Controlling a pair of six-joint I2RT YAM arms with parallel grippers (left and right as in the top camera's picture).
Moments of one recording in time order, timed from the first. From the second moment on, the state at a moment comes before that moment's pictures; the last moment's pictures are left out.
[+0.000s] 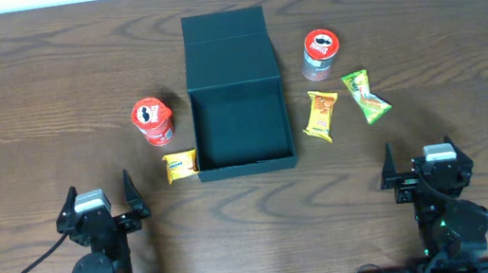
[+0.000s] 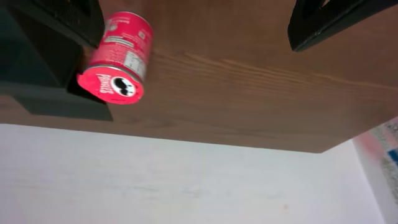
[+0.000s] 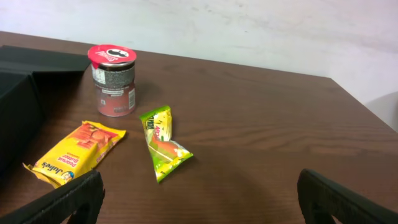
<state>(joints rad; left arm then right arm) 0.04 0.01 0.03 -0.11 -0.09 -0.04 -0.08 0.02 0.08 -0.25 0.02 -0.15</state>
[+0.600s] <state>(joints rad) 0.04 0.01 0.04 0.05 0.01 -0.06 -0.08 0.01 0.08 0.23 -0.02 -0.13</state>
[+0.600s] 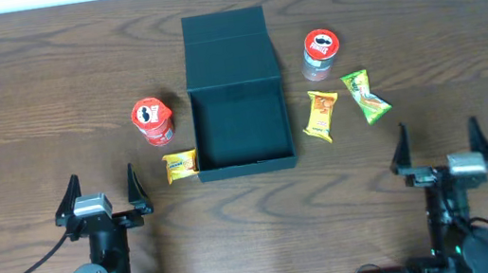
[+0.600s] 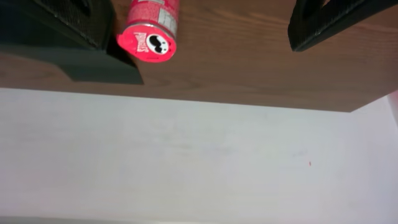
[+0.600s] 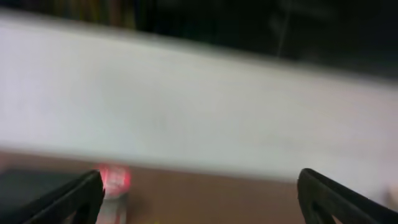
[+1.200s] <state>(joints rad) 0.04 0.85 1.30 -0.20 0.01 0.03 -0.08 0.64 1.14 0.02 0.23 -0.24</state>
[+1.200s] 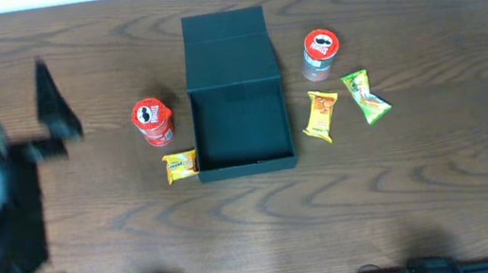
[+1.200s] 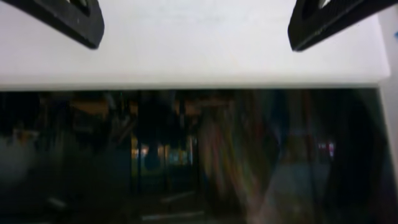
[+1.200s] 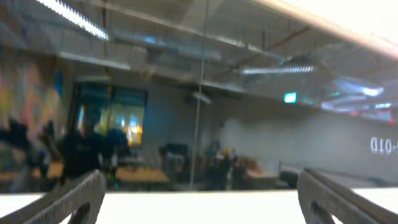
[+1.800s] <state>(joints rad) 0.04 1.66 2.11 -1.35 0.13 0.02 -0.08 1.63 2.06 -1.35 -0.05 -0.18</state>
